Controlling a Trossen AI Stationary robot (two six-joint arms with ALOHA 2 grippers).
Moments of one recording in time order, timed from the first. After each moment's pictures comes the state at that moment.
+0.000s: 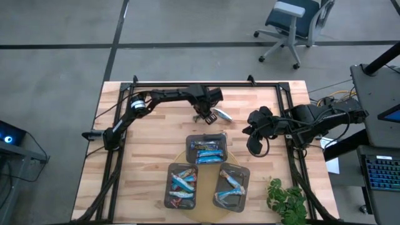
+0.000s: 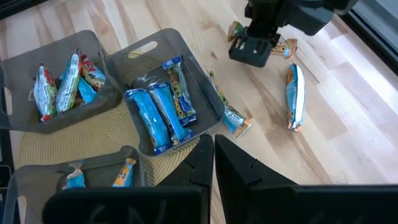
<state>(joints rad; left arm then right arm) 0.34 2.28 1.97 -1.05 -0.06 -0.30 0.26 1.18 1.28 -1.02 0.33 0.64</state>
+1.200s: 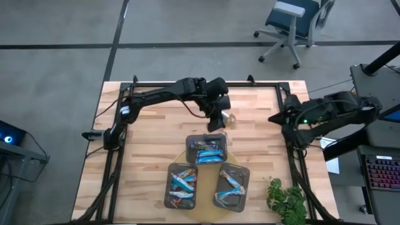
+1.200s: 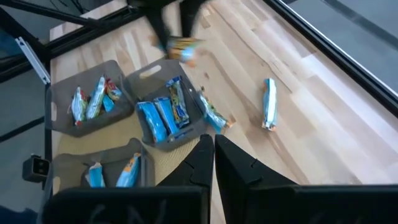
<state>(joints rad) 0.18 2.10 2.29 -1.09 0.44 -0.05 0.26 0.82 1.28 -1.20 0.34 0.62</state>
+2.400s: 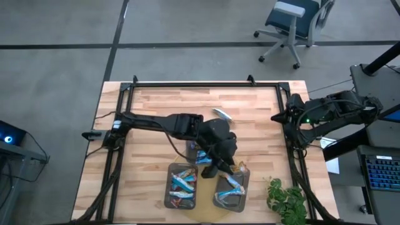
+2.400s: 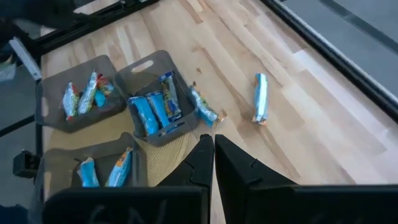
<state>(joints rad) -0.17 2.05 2.27 -0.75 0.45 -0.06 0.26 0.79 1.28 -1.24 0.36 0.63</state>
